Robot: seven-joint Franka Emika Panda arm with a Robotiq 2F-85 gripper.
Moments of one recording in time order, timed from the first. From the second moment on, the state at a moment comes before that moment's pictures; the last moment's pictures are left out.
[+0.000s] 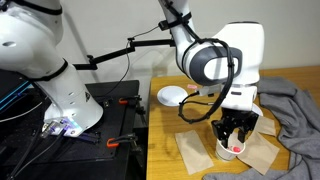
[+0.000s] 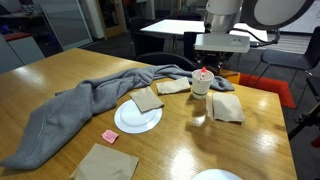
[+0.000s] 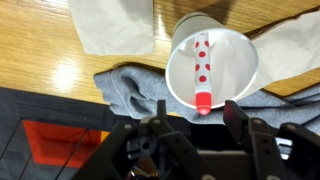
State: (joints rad) arm 0.22 0.53 -0.45 -2.26 -0.24 2.87 1.42
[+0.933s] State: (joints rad) arm 0.22 0.61 -0.45 -2.21 -0.20 2.87 1.42
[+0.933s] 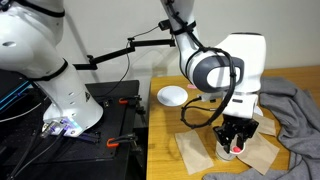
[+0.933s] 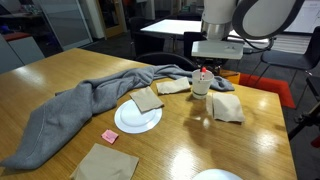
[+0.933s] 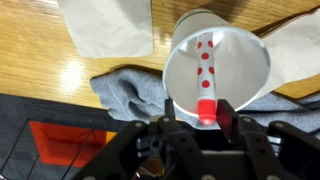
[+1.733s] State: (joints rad) arm 0.23 0.62 -0.46 -2.18 -0.20 2.86 1.42
